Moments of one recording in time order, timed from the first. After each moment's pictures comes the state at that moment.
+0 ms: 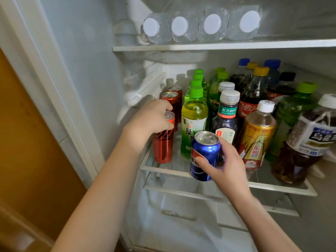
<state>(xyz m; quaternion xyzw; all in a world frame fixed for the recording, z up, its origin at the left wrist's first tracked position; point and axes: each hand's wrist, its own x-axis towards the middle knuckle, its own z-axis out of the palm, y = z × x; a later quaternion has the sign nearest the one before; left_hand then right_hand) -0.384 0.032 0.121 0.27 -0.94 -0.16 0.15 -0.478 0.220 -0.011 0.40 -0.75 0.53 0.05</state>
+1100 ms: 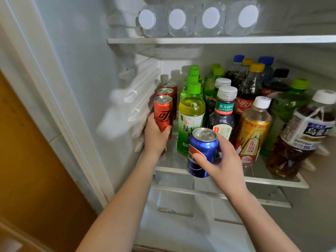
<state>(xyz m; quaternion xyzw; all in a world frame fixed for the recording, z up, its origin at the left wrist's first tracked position) -0.428 0.013 -0.002 0.26 -0.74 -0.43 0.45 -0.475 0.216 -0.014 0.39 -0.76 0.51 0.09</state>
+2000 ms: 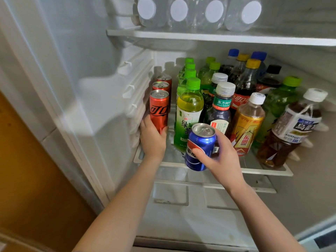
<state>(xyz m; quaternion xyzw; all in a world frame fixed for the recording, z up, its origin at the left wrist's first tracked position) -0.423 0.024 -0.020 0.35 -0.77 -0.31 0.44 -0.464 0.220 0.000 0.37 -0.77 0.52 0.04</state>
